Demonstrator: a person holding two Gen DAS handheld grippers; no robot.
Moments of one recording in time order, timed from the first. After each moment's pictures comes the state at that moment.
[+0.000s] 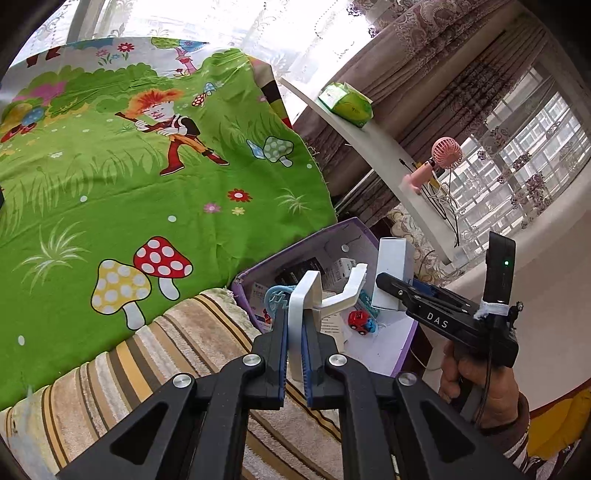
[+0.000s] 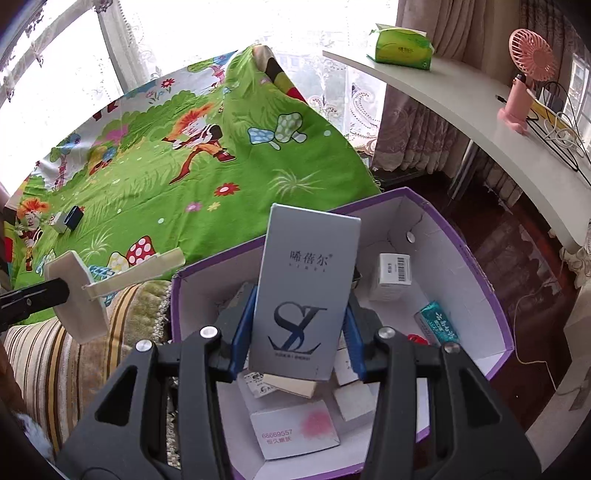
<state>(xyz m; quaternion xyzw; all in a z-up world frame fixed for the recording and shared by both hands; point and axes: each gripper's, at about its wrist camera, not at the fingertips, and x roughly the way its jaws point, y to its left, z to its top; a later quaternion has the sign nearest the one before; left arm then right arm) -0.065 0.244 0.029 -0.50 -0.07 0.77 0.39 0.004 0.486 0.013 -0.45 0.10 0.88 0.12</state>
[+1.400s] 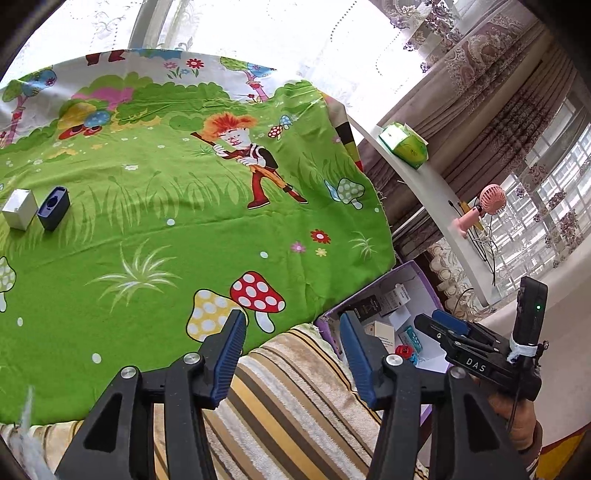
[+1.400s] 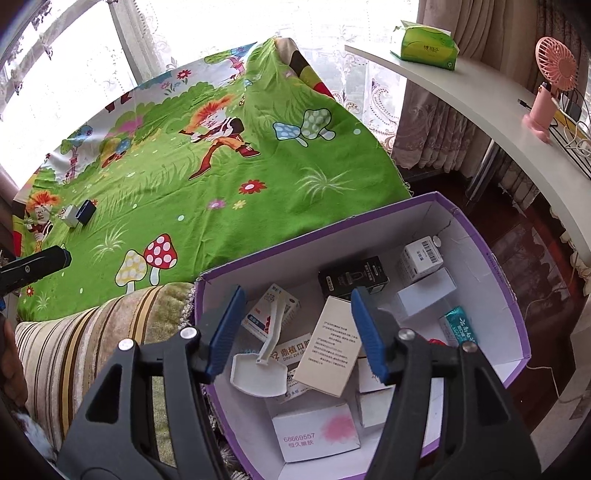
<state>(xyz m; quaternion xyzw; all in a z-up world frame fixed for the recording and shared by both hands) -0.114 0.170 0.038 -0.48 -0.09 0.82 0.30 -0.024 0.444 0.016 -0.46 0.09 0.88 0.06</state>
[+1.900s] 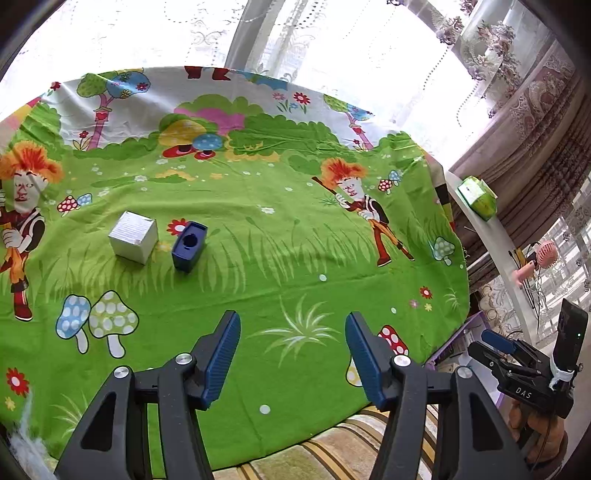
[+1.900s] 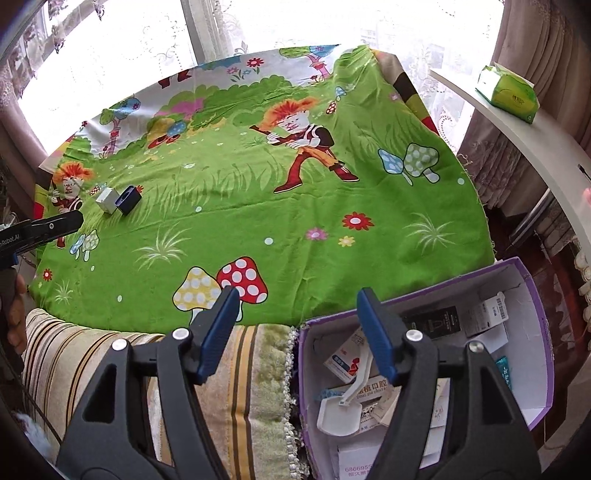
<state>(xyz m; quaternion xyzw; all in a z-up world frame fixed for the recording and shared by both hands) -0.184 0.038 0.041 -0.47 -0.10 0.86 0.18 -0.093 0.346 0.031 -0.46 0.04 0.89 -0.02</state>
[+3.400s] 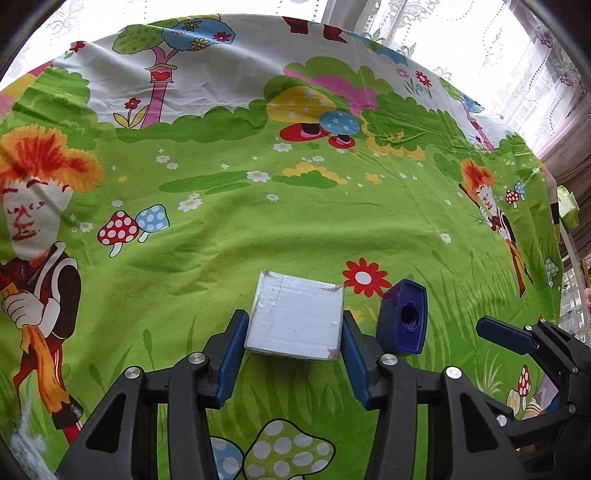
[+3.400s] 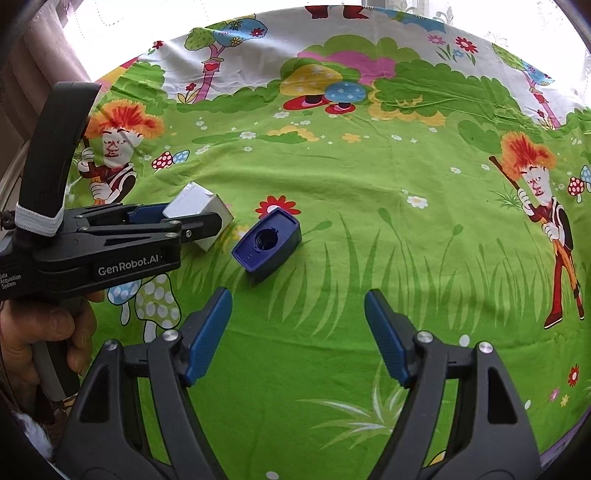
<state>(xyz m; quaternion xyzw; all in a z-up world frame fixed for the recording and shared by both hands) -0.315 -0.065 -0.043 -0.53 -0.05 0.84 0.10 -0.263 0.091 -0.035 -0.51 -0.02 0.84 -0.16</state>
